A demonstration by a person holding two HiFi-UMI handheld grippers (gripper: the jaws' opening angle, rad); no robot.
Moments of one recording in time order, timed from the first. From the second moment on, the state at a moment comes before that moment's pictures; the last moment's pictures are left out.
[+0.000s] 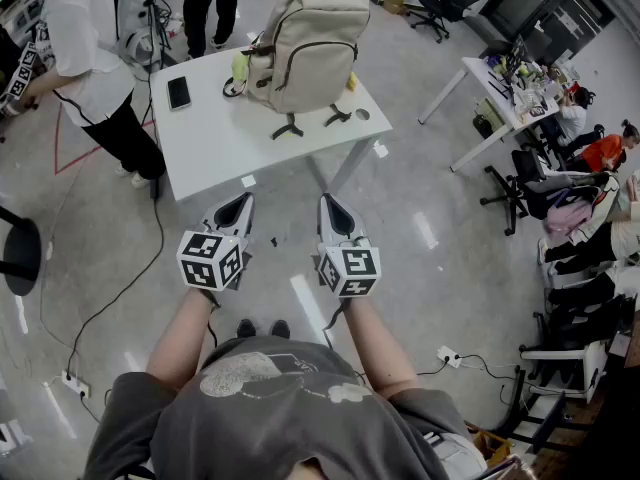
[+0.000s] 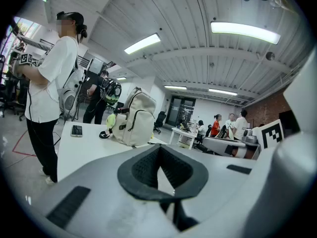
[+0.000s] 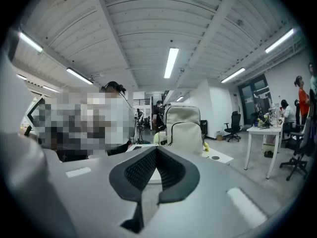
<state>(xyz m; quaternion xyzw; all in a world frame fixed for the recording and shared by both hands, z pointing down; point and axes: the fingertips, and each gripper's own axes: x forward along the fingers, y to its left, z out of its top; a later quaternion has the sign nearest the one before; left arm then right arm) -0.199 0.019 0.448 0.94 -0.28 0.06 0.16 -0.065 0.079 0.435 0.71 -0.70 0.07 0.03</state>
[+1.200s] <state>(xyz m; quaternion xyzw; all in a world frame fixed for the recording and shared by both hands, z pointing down) -0.228 0.041 0.458 0.95 -0.24 0.05 0.19 -0.108 0.107 0.425 0.71 -0.70 0.04 0.01</state>
